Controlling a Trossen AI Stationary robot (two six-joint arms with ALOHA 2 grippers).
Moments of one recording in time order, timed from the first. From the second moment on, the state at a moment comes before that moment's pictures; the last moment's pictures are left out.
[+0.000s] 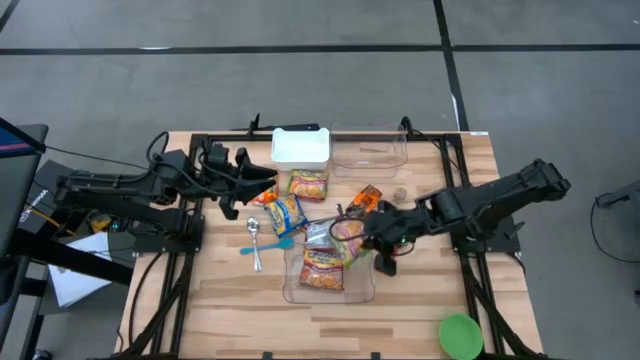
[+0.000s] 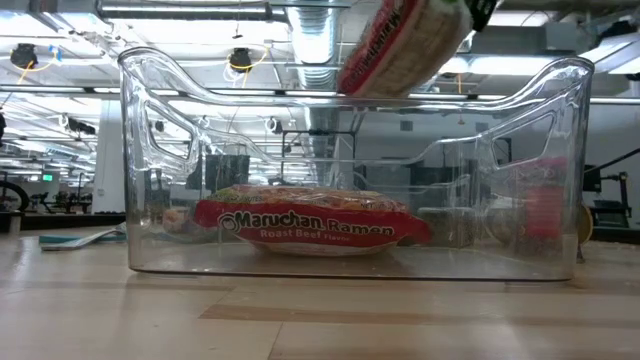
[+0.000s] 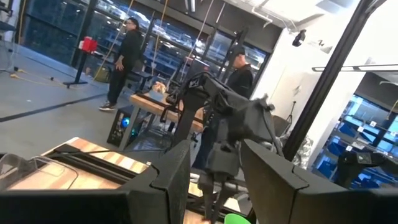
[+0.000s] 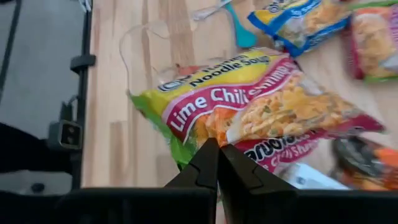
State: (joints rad) left arm -0.04 0.87 0.86 0.21 -0.11 -0.39; right arm 0.32 1.39 1.27 -0.75 0.13 0.49
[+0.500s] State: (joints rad) left arm -0.03 0.87 0.86 0.20 -0.10 -0.40; right arm 0.50 1.41 1.27 -0.75 0.29 0.89
